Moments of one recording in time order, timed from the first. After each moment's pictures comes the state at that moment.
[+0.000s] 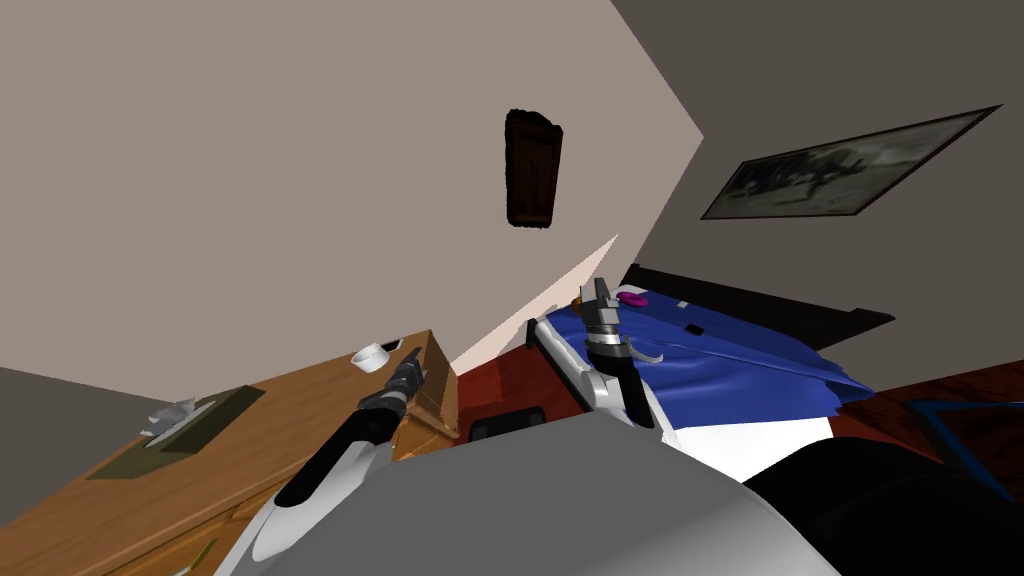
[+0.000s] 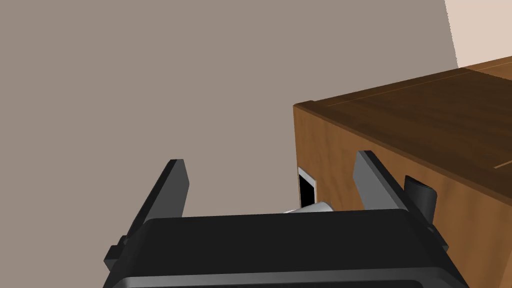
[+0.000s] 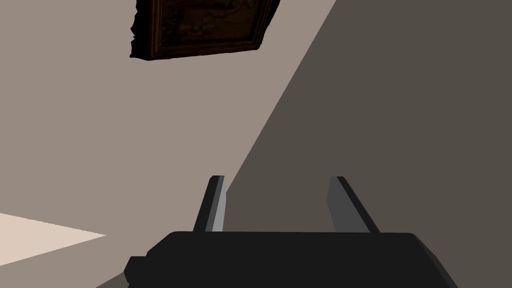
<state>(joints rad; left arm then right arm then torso) 0.62 0.17 0.04 -2.33 0.19 0.54 0.03 0.47 0.02 -0.05 -2.38 0.07 -0.39 -0.08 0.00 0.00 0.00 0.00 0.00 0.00</state>
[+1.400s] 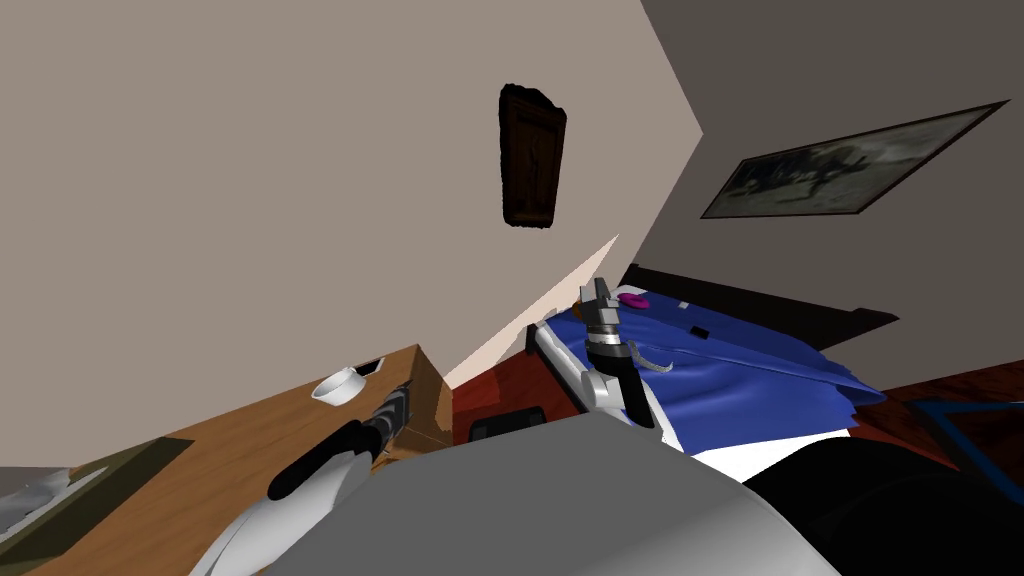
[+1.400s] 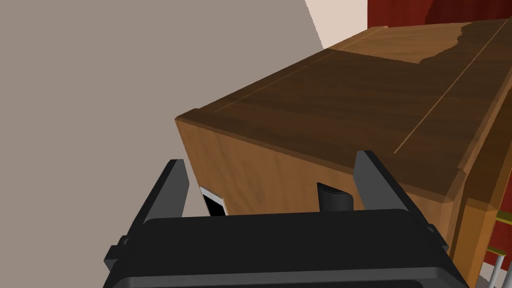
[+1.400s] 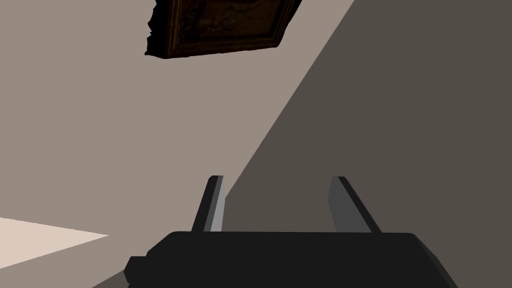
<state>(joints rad) 0.64 0.21 0.15 -2.26 0.29 0.92 -0.01 0.47 0.02 -0.05 -2.38 0.07 -0.39 -0.08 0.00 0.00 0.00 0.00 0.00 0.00</state>
